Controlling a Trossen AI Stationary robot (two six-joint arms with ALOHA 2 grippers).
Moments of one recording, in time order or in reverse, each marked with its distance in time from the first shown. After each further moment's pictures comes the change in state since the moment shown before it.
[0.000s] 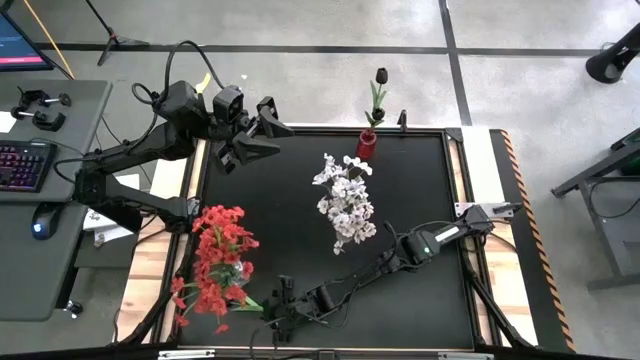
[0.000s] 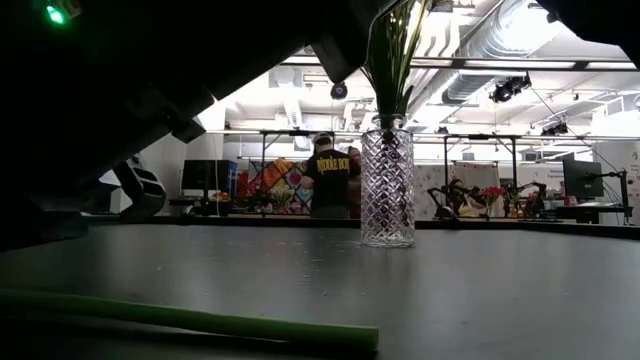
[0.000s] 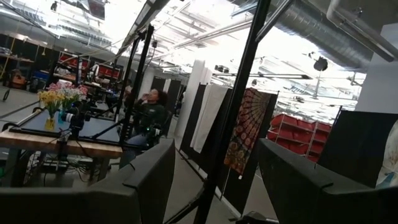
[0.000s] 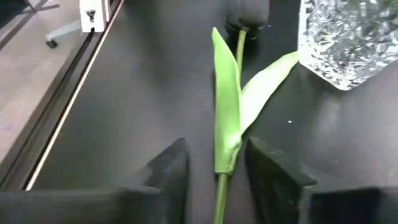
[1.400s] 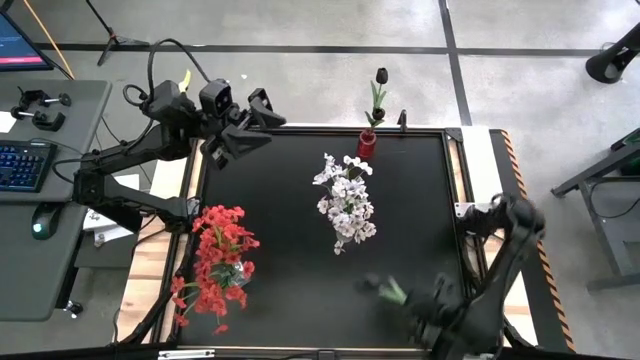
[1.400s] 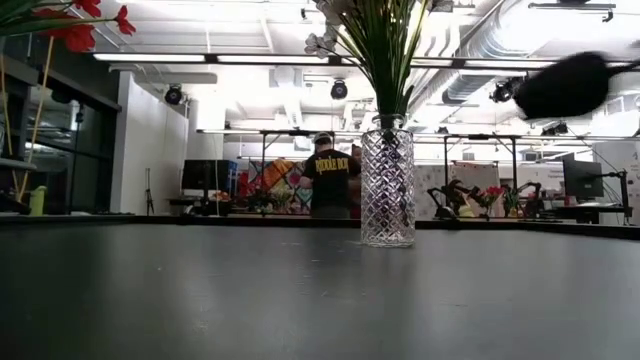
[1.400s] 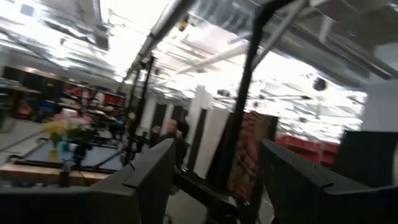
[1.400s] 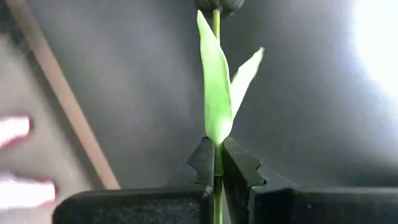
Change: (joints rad) left arm -0.003 -0.013 -0.001 0.109 -0.053 -0.026; right arm 0.547 -0.877 -0.623 -1.229 0.063 1.204
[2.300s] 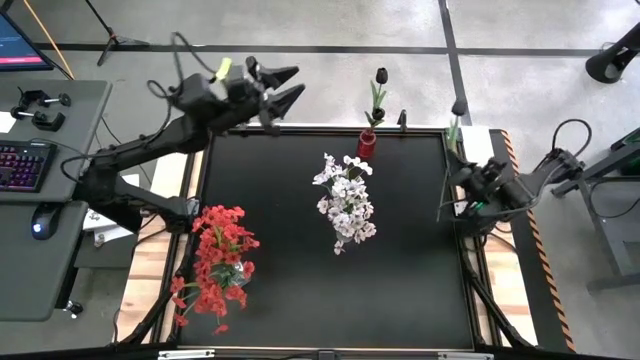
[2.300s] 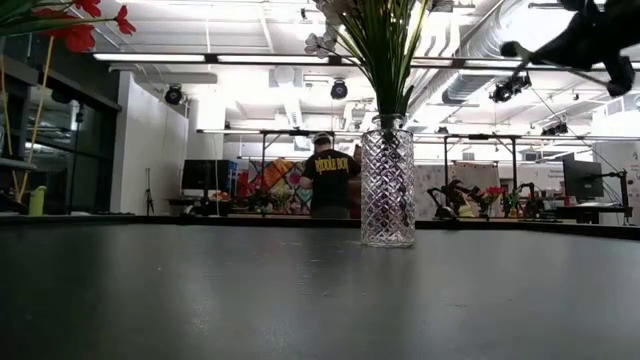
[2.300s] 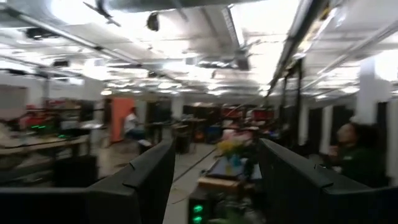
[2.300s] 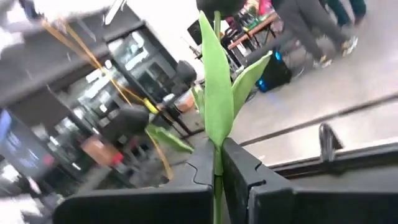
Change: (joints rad) left arm 0.092 0.095 0.002 -0.001 -0.502 0.436; right arm -0.482 -1.276 -0.937 -0.014 1.170 0.449
